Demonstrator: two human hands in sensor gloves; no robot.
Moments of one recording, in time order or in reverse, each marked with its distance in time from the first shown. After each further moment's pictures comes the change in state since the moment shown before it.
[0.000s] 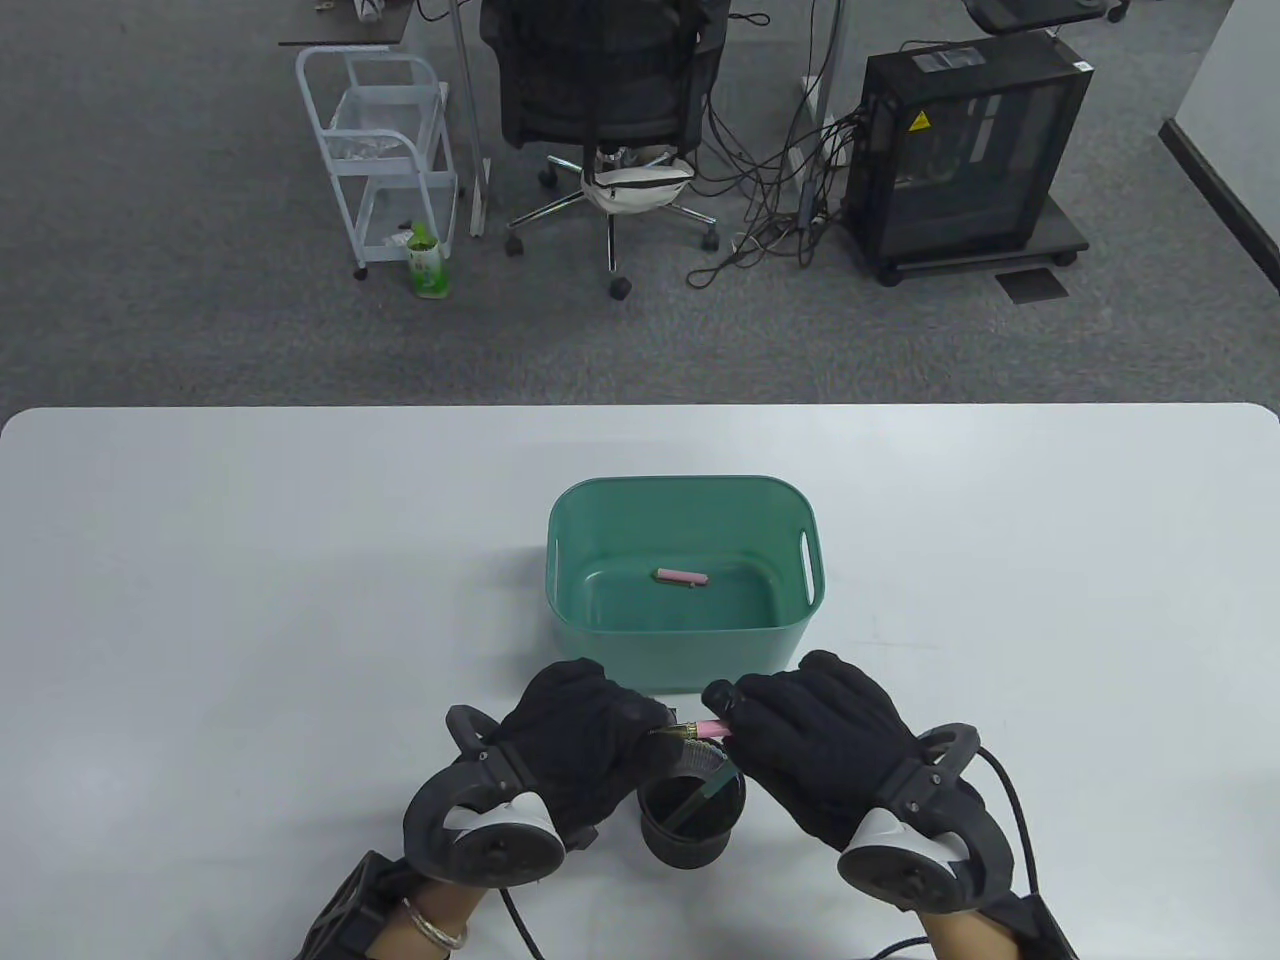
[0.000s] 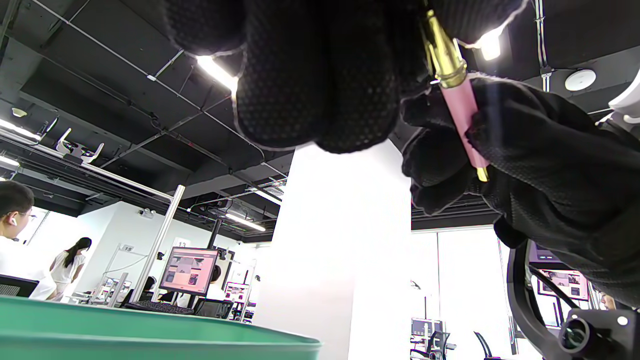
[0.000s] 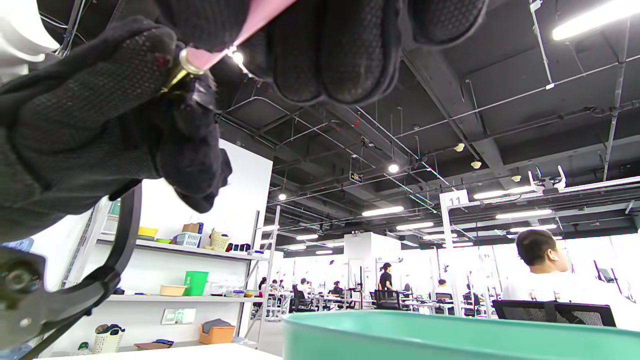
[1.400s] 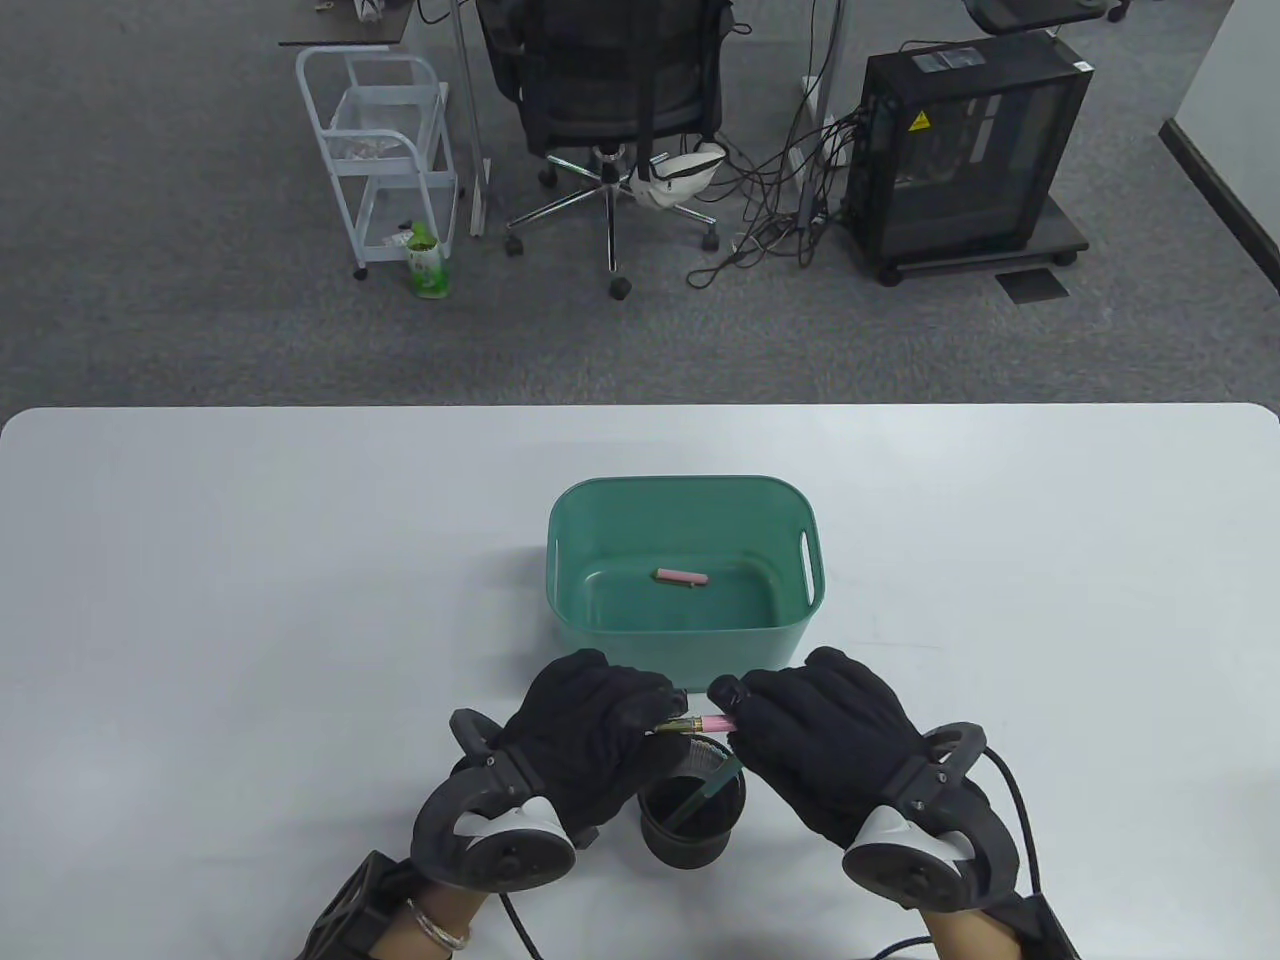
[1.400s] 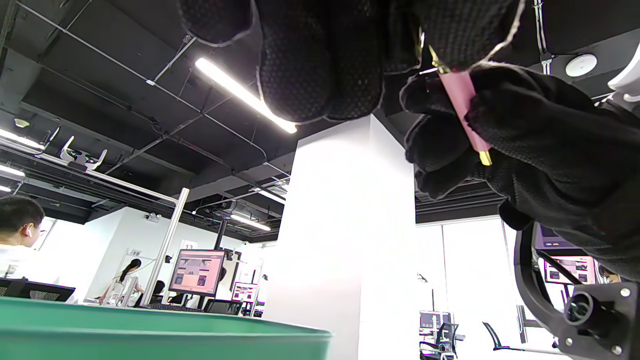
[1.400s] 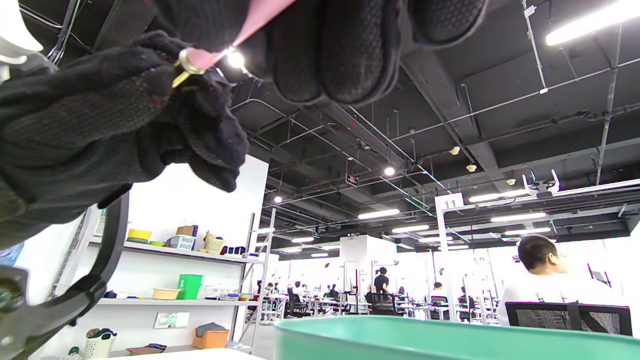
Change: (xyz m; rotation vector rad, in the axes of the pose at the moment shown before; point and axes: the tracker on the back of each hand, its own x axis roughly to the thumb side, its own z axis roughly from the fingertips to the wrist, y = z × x) left_hand 0.004 -0.003 0.000 -0.014 -0.003 -0.045; right_hand -0.003 -0.002 0.001 -0.011 0.011 0.009
